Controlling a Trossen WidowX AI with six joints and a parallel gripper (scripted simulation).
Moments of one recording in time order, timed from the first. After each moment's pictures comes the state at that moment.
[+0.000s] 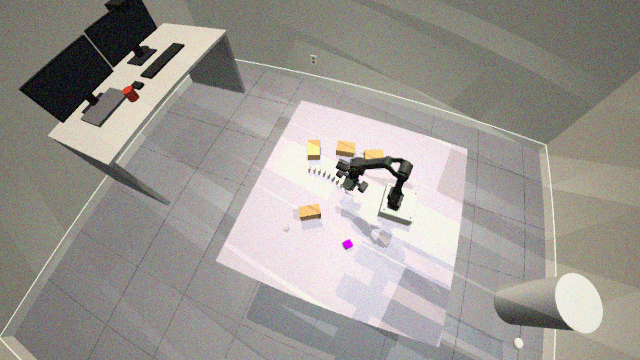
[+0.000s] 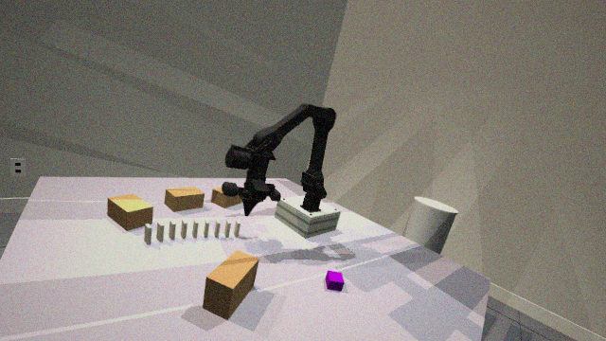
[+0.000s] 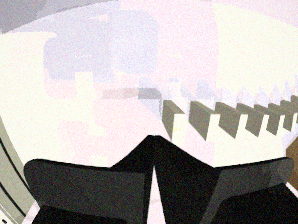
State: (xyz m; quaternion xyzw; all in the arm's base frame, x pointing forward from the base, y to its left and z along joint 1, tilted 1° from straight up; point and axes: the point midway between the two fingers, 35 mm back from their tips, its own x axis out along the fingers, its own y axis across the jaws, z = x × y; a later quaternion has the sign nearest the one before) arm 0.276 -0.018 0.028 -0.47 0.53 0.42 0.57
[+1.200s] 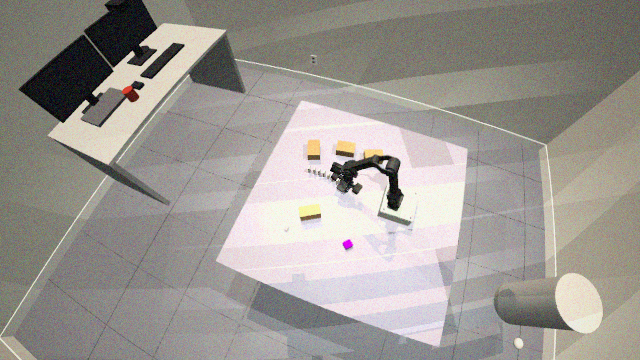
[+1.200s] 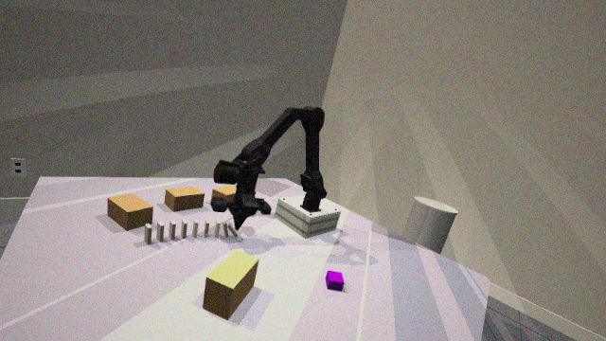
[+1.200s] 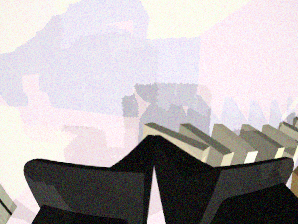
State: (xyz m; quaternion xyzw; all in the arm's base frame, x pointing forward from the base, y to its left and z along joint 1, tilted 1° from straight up) arm 0.309 -0.016 -0.013 -0.47 0.52 0.43 0.57
